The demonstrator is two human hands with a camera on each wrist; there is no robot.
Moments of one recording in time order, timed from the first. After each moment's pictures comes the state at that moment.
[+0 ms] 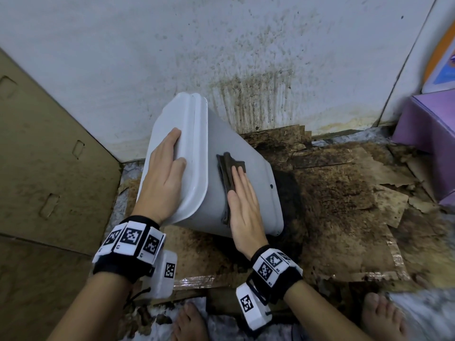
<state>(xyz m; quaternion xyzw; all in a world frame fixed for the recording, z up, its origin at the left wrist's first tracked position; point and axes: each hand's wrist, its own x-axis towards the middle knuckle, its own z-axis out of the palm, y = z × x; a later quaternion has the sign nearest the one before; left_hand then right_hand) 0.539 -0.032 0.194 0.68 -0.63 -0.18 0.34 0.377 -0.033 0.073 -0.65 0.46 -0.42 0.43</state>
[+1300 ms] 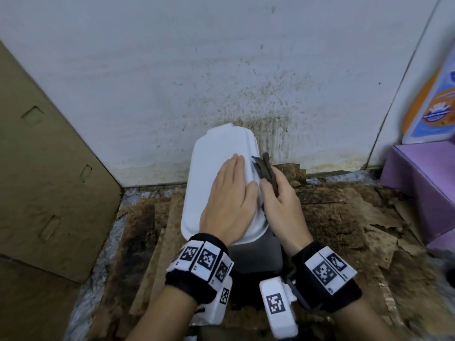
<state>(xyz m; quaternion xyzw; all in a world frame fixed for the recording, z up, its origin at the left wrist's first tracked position) 0.435 -0.057 0.217 0.66 -0.69 -0.15 0.26 0.313 -0.077 0.188 -0.56 0.48 -0.48 0.46</state>
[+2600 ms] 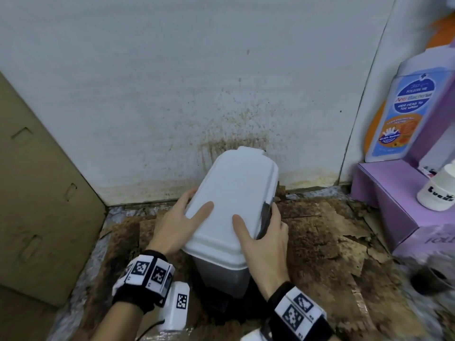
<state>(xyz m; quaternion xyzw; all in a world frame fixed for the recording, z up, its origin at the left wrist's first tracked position) 0.494 -0.040 0.214 0.69 -0.54 -0.34 0.35 0.303 -0.017 0.192 -0.49 0.62 -0.44 0.43</state>
